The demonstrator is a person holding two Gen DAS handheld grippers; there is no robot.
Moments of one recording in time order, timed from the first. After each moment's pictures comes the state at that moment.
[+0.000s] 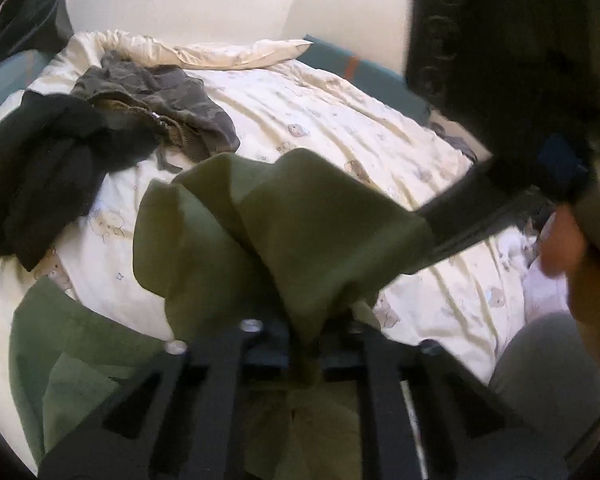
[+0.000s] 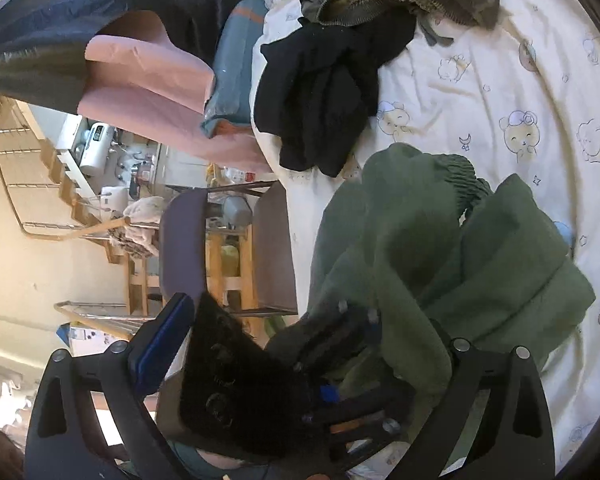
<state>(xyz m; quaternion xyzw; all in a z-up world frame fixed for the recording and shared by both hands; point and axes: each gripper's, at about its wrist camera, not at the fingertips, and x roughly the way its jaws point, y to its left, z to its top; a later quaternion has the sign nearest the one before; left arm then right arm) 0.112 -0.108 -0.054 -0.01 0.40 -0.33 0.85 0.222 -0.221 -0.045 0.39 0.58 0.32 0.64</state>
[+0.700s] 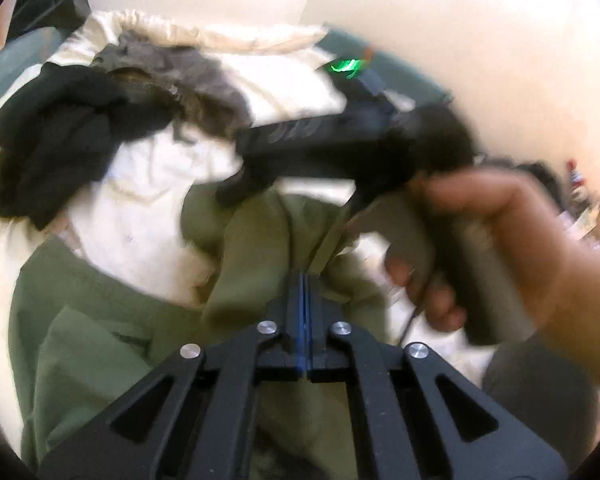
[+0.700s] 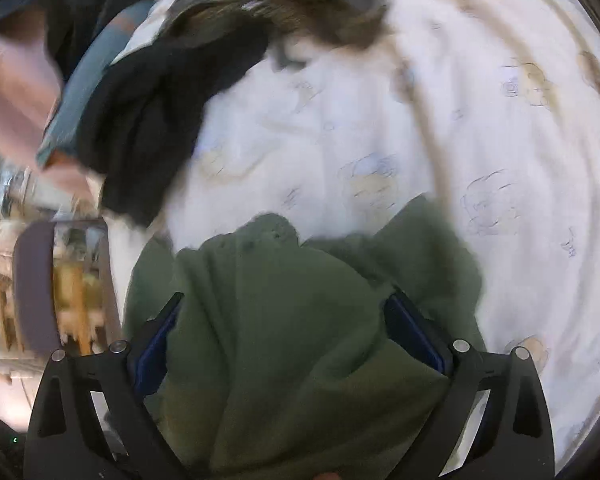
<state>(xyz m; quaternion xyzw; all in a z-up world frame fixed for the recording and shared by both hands) 0.101 -0.097 -0.069 -0.02 0.45 -0.30 0.84 0.272 -0.256 -0.139 0.25 0.62 0.14 0.73</state>
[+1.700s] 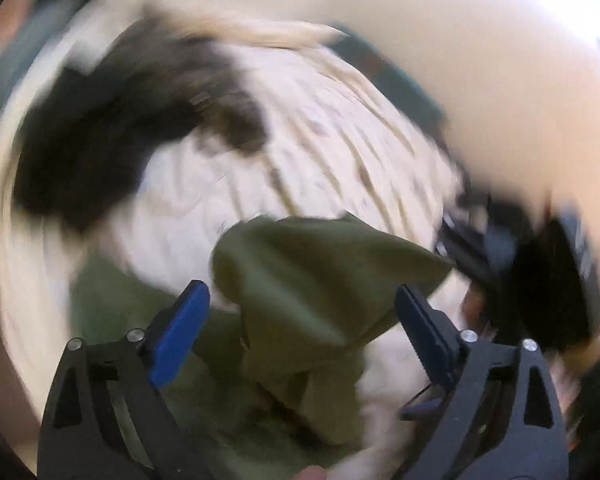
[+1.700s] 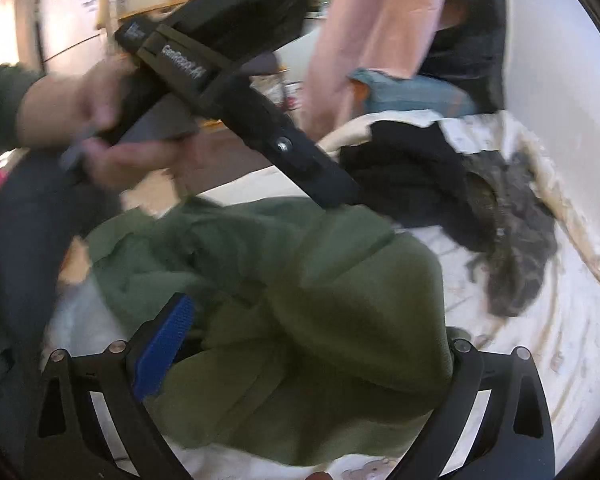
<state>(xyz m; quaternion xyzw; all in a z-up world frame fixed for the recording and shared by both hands) 0.138 -0.044 0.015 -0.02 0.47 -0.36 0.81 0.112 -0.195 -0.012 -0.23 0.34 0.50 0.76</state>
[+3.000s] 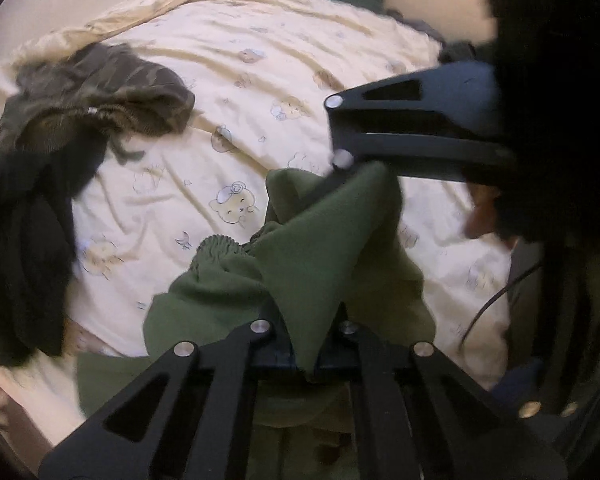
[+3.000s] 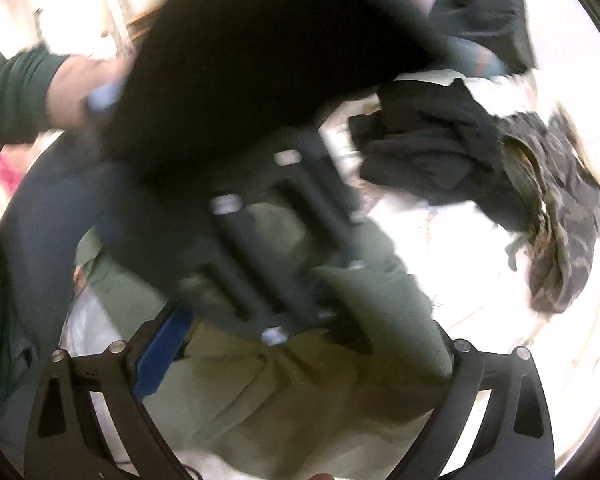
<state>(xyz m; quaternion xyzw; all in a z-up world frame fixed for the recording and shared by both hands) 0.170 -0.126 -0.053 0.13 0.51 -0.43 0.74 0.179 -0.194 -0.044 -0.18 0.40 0.53 0.73</state>
